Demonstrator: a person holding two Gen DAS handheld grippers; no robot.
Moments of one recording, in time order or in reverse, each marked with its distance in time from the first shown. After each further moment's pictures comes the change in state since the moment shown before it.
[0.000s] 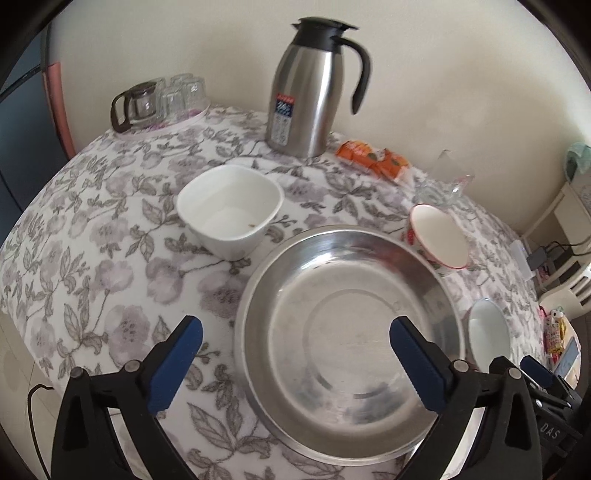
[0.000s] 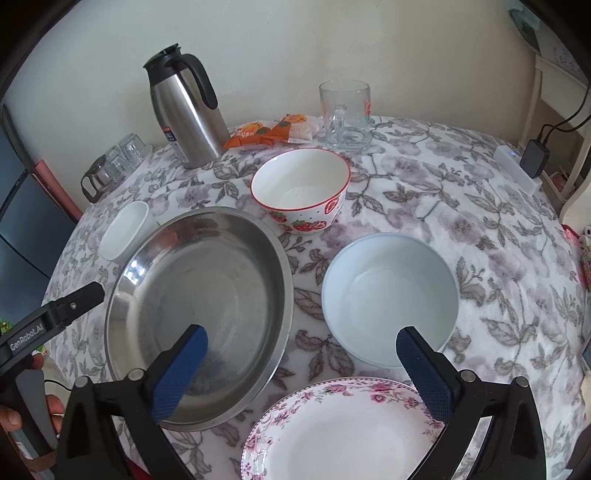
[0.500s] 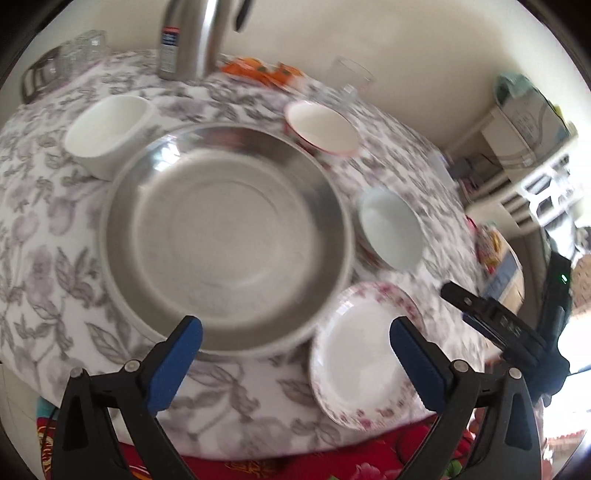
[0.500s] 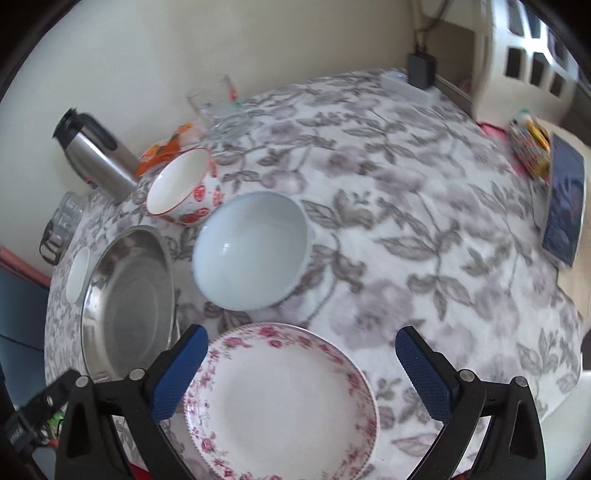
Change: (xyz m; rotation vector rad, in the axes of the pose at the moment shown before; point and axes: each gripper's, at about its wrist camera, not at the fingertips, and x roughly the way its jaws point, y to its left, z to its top) left arm -0.007 -0.073 -0.054 0.133 0.325 -0.308; right arm -0.025 -0.096 -0.052 0.354 0.101 -0.081
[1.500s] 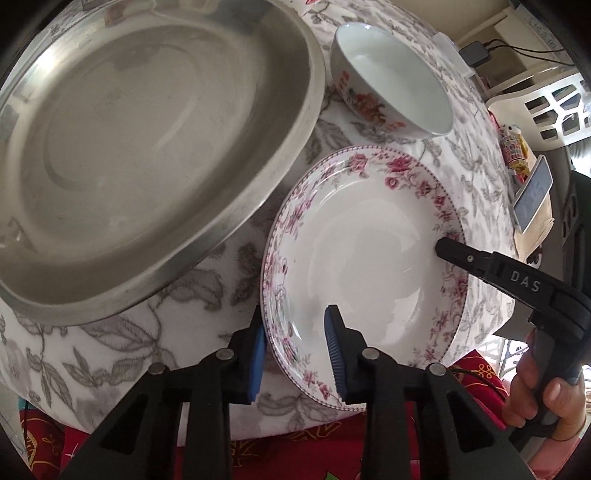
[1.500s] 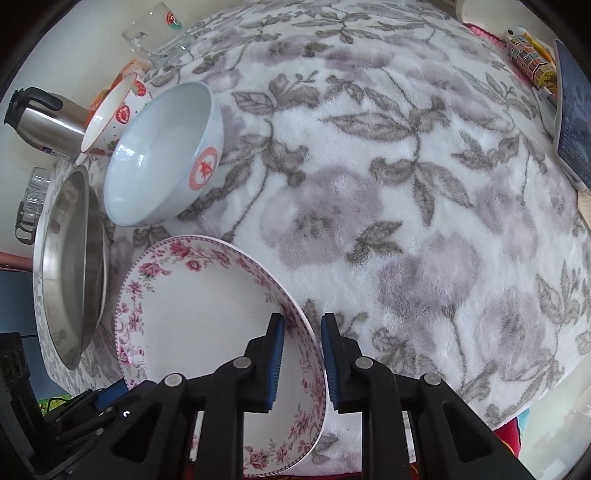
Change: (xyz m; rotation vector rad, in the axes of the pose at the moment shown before) left arm 0.110 -0.028 -0.042 0.071 0.358 0.060; right arm 0.064 -0.033 -0.034 0.039 0.293 -0.032
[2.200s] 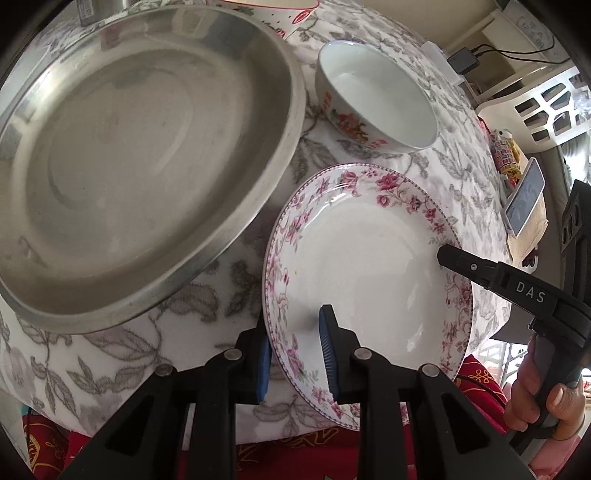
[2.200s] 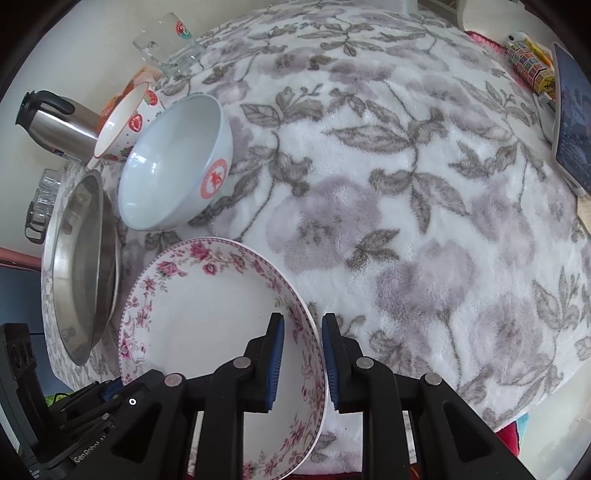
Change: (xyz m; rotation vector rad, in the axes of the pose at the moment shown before) left arm -0.014 -0.008 0.002 0.024 -0.067 -0.009; right arm -0.022 -0.006 0.001 -0.012 -0.036 0.041
